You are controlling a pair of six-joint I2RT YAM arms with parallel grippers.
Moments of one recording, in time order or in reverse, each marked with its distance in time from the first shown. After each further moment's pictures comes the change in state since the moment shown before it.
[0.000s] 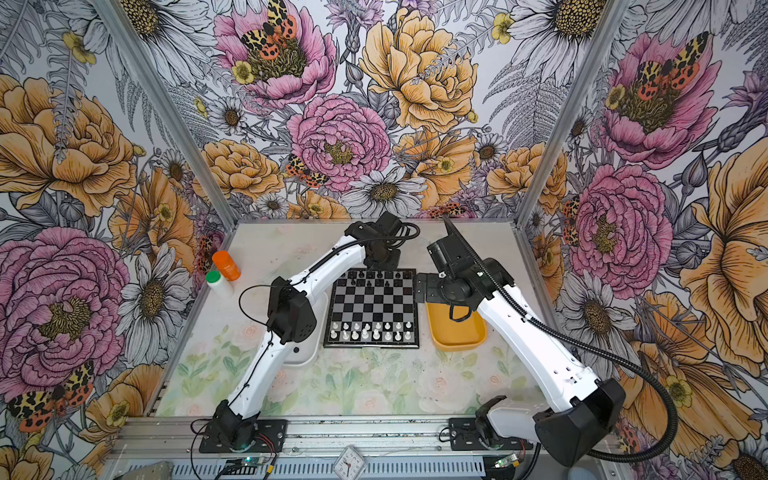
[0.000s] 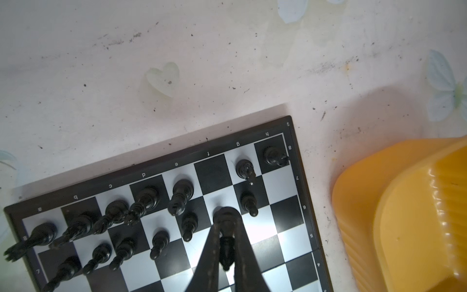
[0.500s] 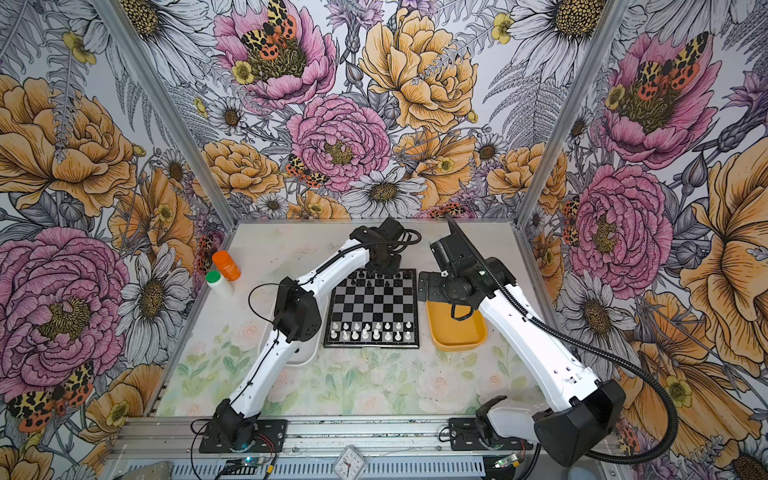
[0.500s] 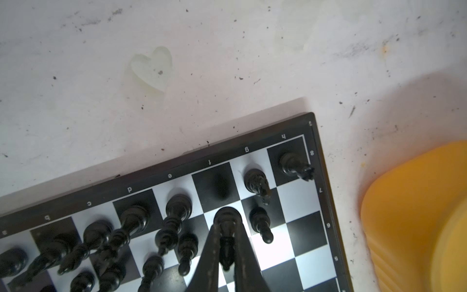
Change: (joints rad) left arm 0.008 0.068 0.031 -0.003 0.000 0.021; right arm -0.021 0.000 0.000 0.000 -0.007 -0.001
